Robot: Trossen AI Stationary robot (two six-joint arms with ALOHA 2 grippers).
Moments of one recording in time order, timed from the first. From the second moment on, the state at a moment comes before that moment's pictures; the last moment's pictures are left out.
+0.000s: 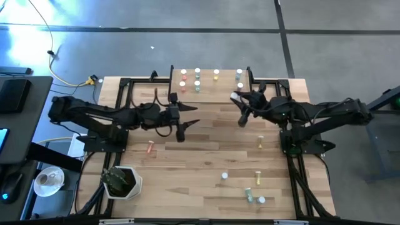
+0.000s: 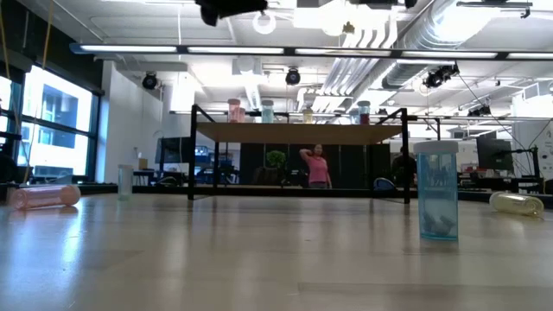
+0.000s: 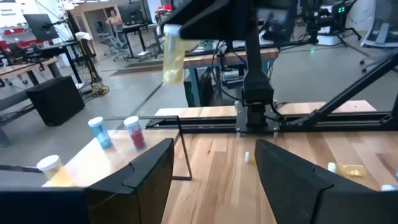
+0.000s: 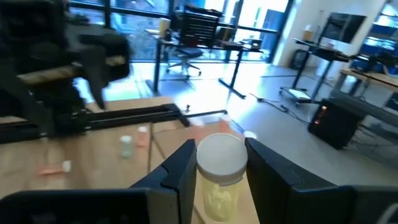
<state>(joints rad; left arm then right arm) 0.06 1.24 0.86 0.27 -0.30 0.13 0.08 1.02 0.95 -0.07 0.64 -0.08</state>
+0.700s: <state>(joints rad) 0.06 1.06 0.66 0.31 -0.31 0.06 -0.26 1.32 0.86 0.34 0.44 0.05</state>
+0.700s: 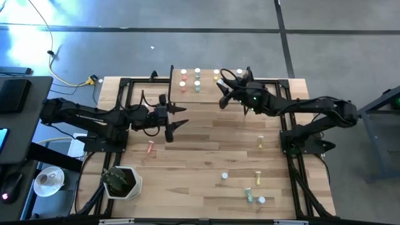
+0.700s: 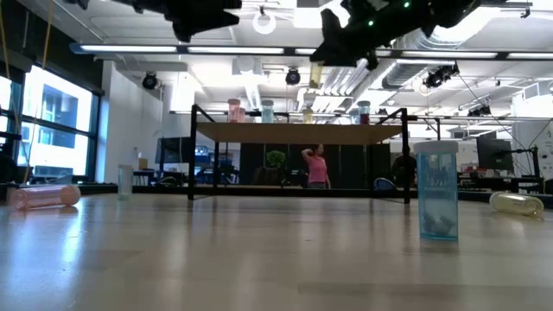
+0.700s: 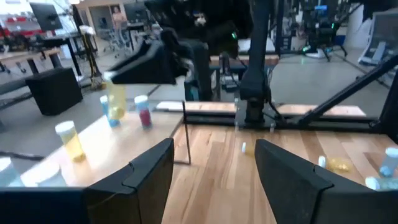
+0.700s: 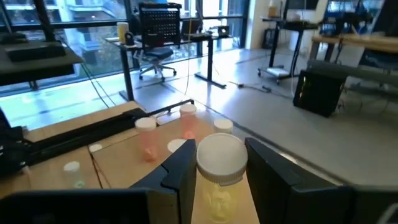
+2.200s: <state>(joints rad) 0.07 1.06 0.63 0.32 -0.33 0.06 -0.33 1.52 0.97 0.15 0.41 0.18</state>
